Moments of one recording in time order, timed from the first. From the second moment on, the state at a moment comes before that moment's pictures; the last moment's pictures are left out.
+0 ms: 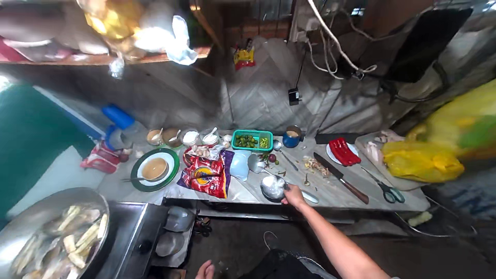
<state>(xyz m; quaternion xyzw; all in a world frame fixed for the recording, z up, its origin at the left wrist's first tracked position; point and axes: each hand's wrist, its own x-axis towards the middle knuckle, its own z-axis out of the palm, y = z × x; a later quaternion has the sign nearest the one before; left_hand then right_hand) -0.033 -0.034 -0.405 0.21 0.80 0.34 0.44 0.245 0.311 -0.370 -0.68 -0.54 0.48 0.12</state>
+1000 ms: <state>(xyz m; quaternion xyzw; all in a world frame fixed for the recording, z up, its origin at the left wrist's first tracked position) 0.101 0.330 -0.345 0.57 0.72 0.21 0.34 0.267 0.416 -0.347 -0.38 -0.68 0.62 0.08</state>
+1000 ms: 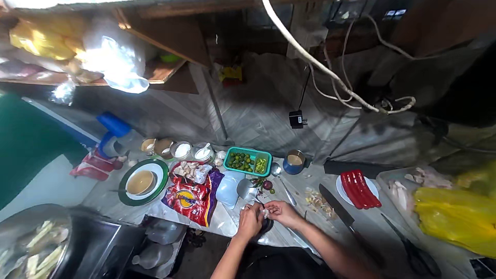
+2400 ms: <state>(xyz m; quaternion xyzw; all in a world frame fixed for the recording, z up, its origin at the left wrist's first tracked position) 0.093 0.333 -0.340 0.55 0.69 0.23 0.40 0.254 0.396 -0.351 -0.39 -0.65 0.62 0.20</state>
